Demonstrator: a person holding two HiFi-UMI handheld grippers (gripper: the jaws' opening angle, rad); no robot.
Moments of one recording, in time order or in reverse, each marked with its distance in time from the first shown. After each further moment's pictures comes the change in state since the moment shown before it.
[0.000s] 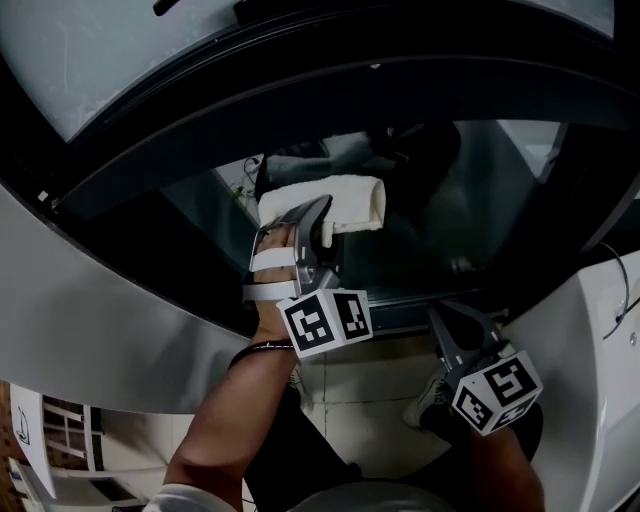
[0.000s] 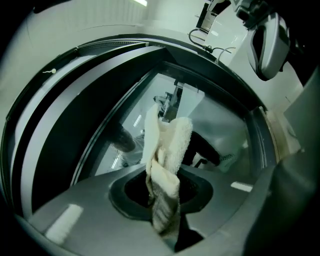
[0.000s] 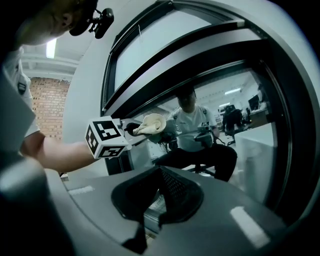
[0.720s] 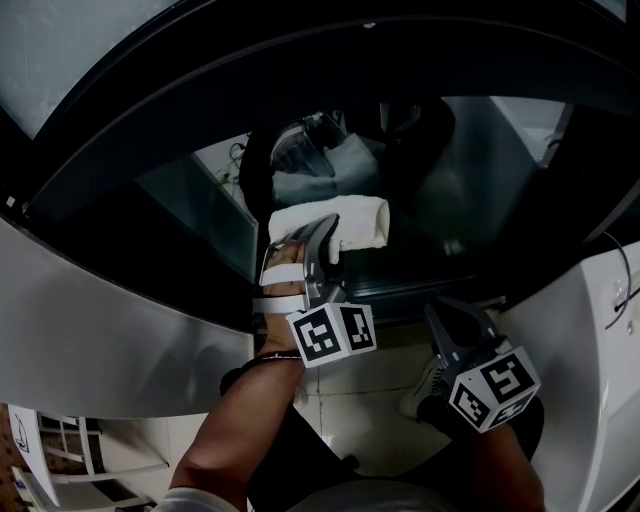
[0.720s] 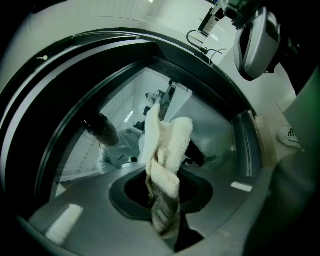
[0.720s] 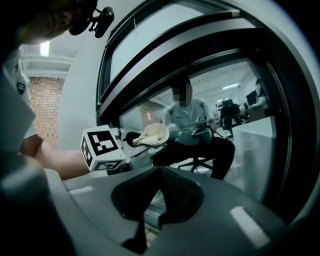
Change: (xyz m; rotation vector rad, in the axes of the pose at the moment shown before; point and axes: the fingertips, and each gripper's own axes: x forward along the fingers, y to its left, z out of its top) left arm 0.008 -0.078 -0.019 -0.051 0.022 -0.125; right arm 0.012 -0.012 -0.029 0.024 0.058 -0.020
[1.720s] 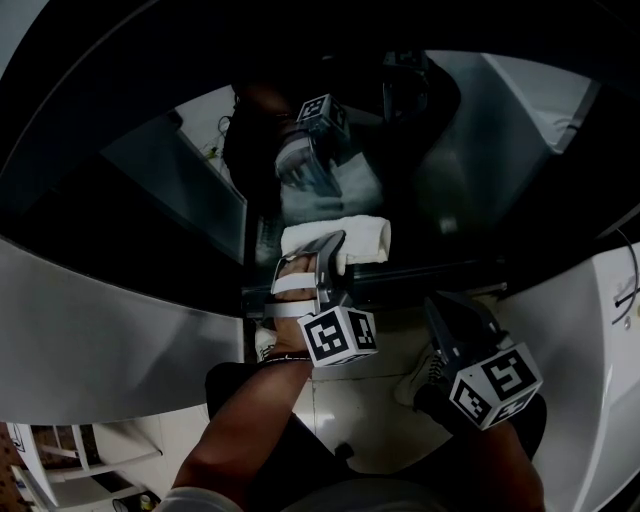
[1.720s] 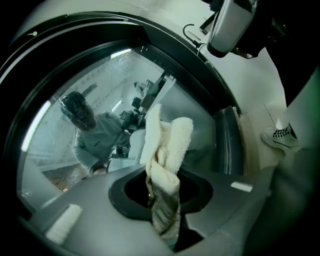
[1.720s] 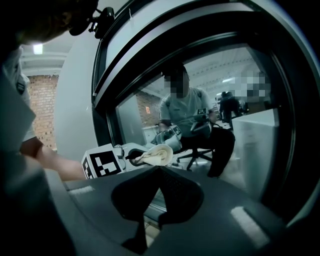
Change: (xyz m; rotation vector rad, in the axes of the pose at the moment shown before) left arm 0.022 -0.103 -0.053 -0.054 0.085 -0.177; right arm 0.023 -0.011 -0.038 0.019 0.089 -0.006
